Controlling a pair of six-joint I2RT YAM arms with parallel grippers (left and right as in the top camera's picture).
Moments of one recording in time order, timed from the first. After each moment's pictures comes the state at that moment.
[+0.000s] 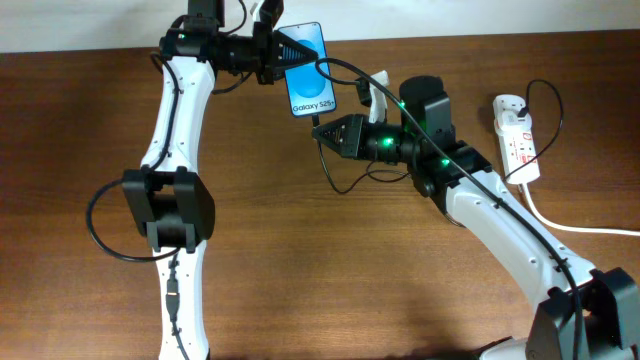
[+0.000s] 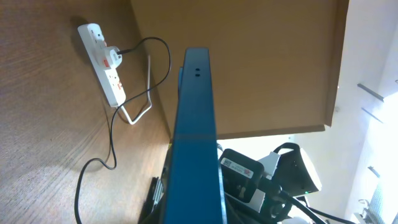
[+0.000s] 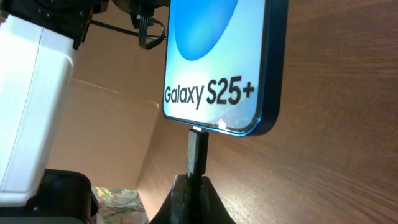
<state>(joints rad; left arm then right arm) -0.11 2.50 2.52 -0.93 1.52 -0.42 0.36 1.60 1.17 -0.04 -0.77 0.74</state>
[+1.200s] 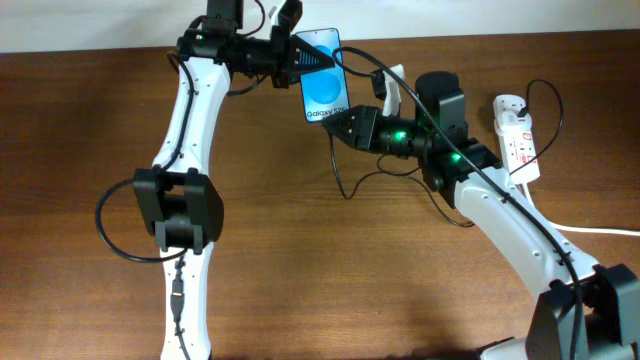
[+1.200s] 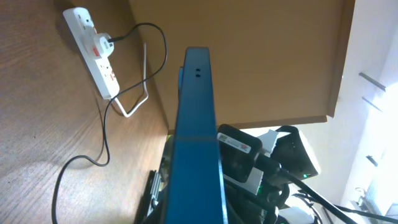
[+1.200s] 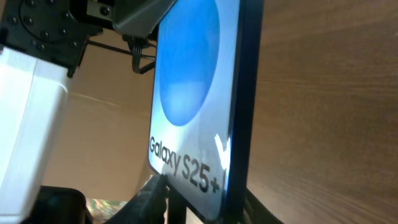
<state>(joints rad) -0.16 2.50 2.52 -0.93 1.52 -0.42 0.30 1.61 1.16 -0.01 -0.78 0.73</state>
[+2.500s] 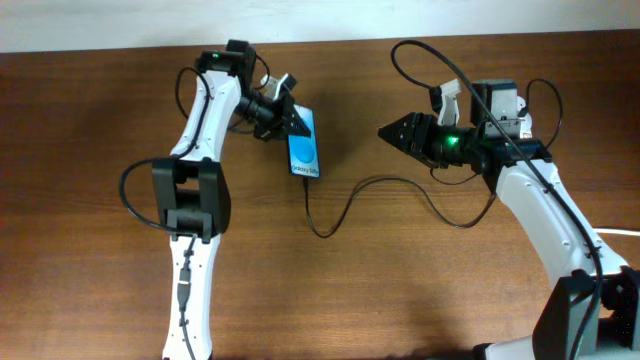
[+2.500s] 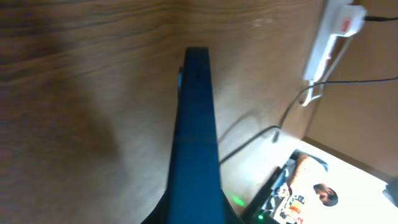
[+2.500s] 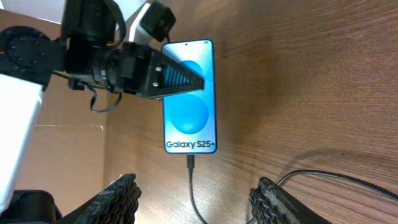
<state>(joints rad) -0.16 2.68 2.50 -1.40 0.85 -0.07 0.05 1.61 1.16 -0.40 -0.78 0.52</state>
